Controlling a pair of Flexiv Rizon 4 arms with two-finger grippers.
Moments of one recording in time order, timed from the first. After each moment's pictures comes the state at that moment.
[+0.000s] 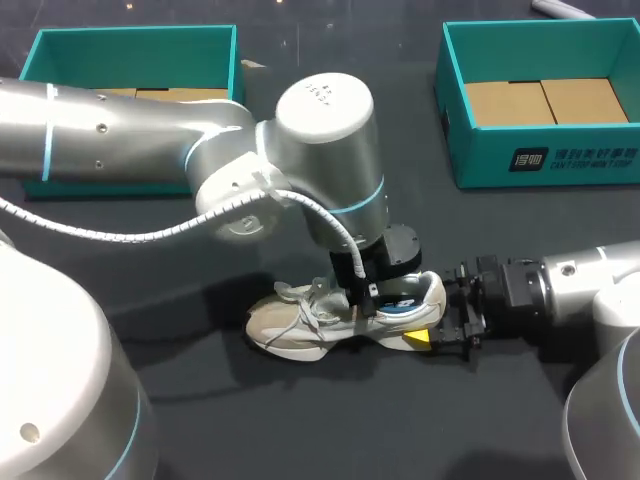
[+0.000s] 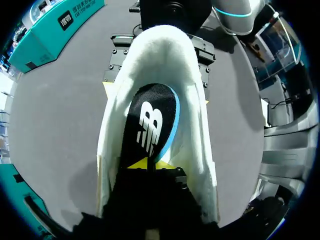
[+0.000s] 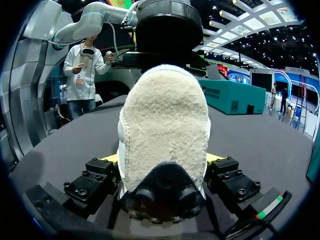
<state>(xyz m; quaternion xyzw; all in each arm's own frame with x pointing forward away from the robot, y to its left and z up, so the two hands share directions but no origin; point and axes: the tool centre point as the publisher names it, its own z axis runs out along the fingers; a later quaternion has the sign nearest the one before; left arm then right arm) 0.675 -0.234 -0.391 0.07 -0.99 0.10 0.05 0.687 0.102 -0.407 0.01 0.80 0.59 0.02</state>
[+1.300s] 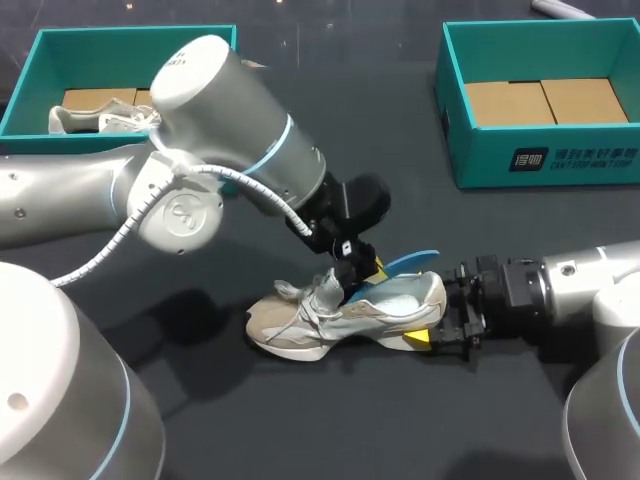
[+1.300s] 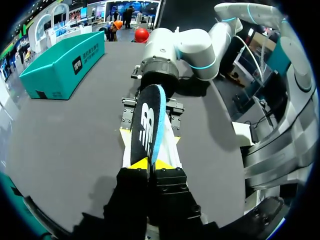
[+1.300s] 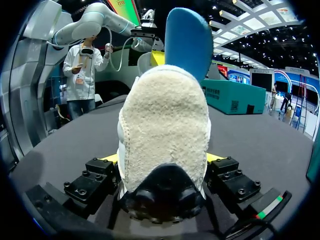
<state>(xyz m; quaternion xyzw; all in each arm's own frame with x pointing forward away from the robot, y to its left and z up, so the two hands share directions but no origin) 0.688 -0.251 -0.317 0.05 -0.95 0.29 0.08 0.686 0.101 -0.407 0.01 0.80 0.59 0.02</state>
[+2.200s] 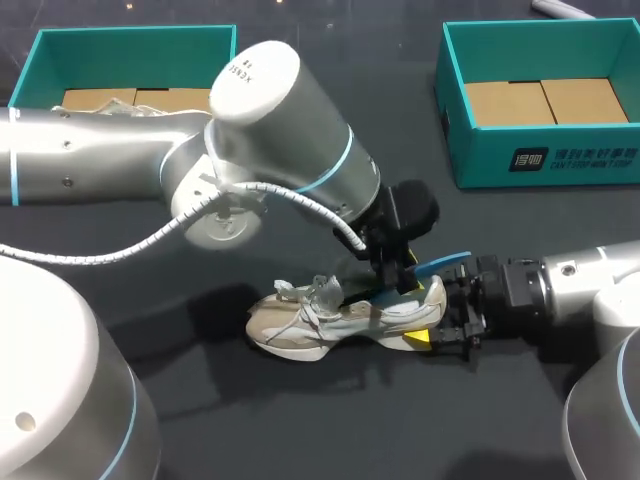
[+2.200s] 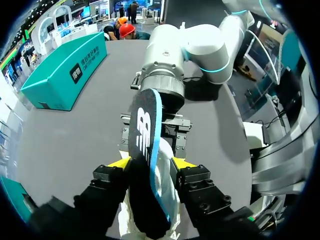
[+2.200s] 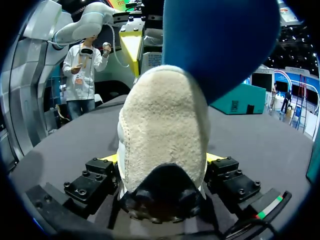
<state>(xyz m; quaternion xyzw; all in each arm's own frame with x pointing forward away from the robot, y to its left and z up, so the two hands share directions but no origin) 0.681 -0.292 -0.313 0.06 -0.96 0.26 0.01 0.686 0.101 -0.407 0.01 0.80 0.59 0.02</state>
